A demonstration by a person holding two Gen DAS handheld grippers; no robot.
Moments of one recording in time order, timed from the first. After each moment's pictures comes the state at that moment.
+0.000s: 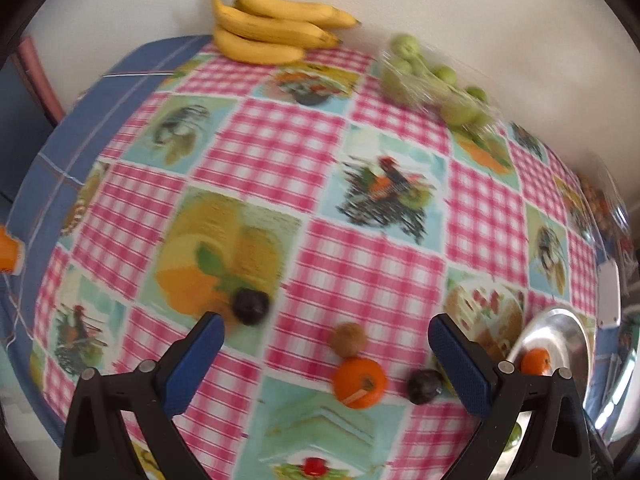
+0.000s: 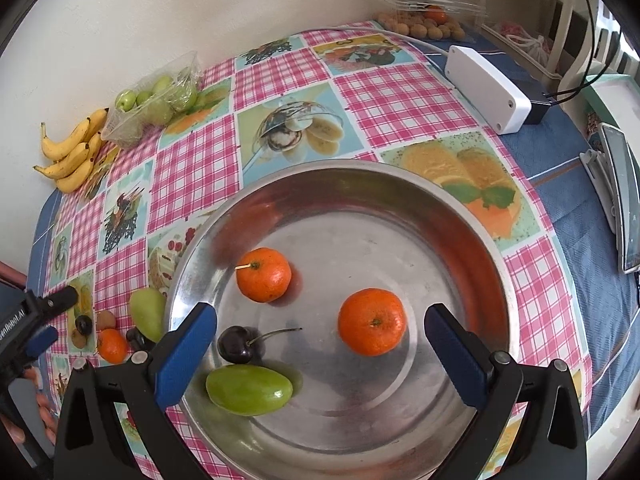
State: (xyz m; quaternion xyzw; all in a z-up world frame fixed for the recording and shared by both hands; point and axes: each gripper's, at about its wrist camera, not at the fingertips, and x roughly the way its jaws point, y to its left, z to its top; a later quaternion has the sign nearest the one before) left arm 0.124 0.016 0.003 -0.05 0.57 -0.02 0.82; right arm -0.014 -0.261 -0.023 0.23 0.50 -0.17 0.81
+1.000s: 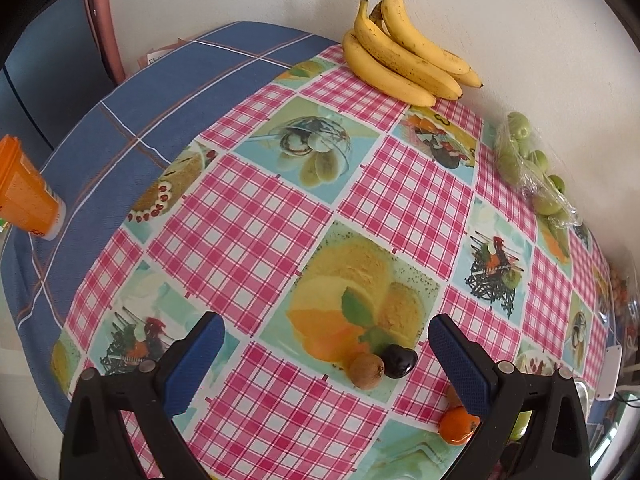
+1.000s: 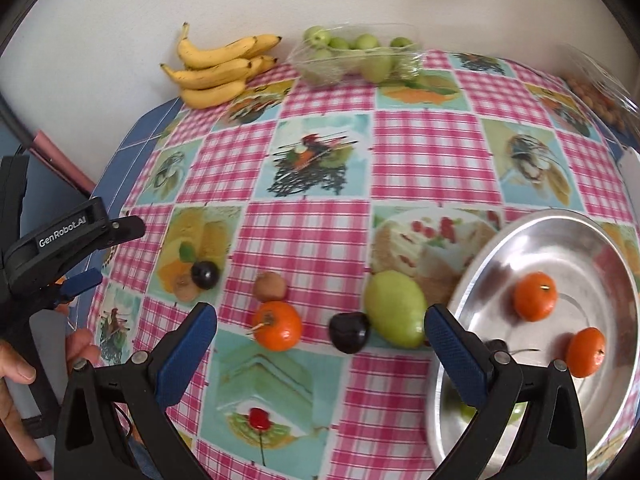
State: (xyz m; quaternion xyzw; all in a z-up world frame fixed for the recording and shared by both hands) left arm 0.139 0.128 -0.002 -0.13 0.56 0.06 0.82; right arm 0.057 -0.099 -0.009 0.14 0.50 0.02 0.85
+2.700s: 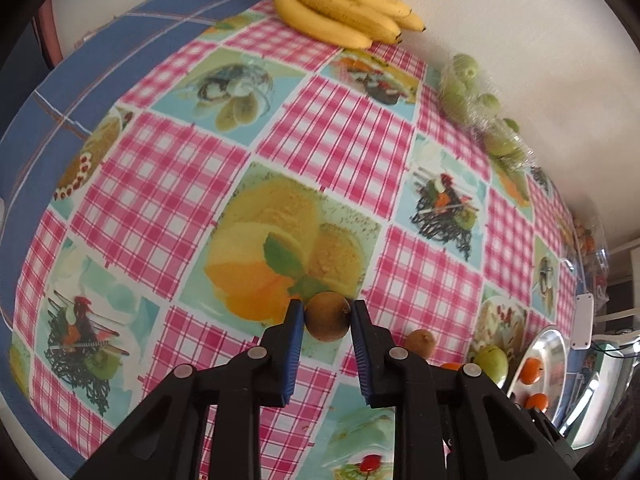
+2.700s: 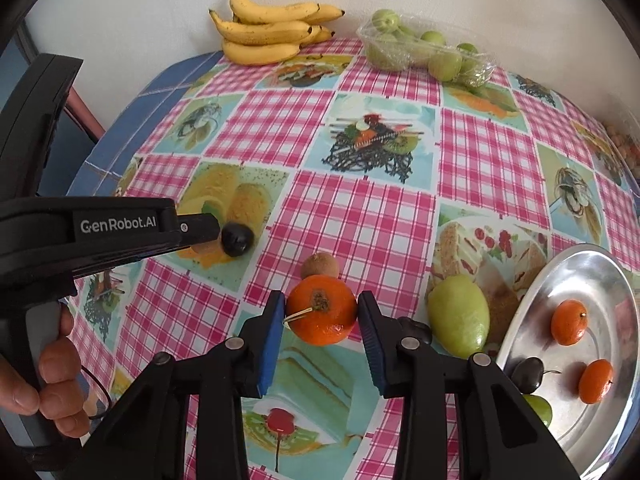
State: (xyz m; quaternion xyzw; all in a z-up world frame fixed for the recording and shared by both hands) left arm 0.135 0.099 -0.018 -0.14 0.60 -0.05 0.79; right arm 0.067 -0.053 -0.019 0.06 0.52 0.05 0.85
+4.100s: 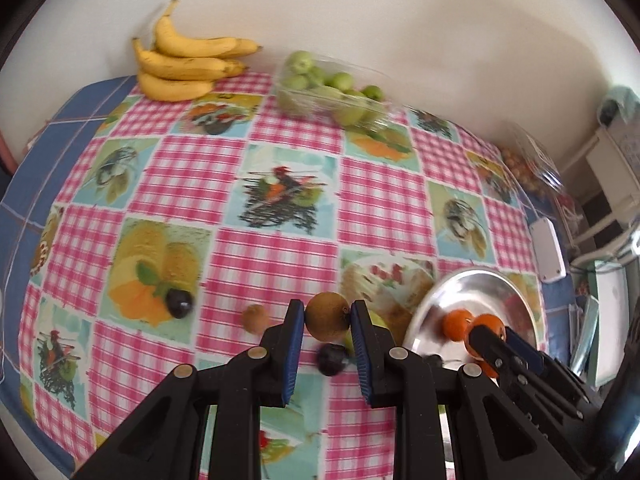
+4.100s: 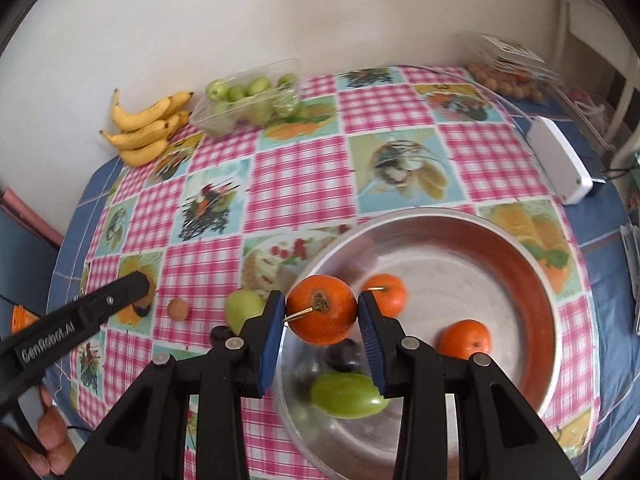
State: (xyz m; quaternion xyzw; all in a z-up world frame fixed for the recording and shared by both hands) left arm 0.083 -0.040 0.037 -0.02 0.55 -0.16 0.82; right arm 0.008 -0.209 0.016 0.19 0.47 -0.09 0.86
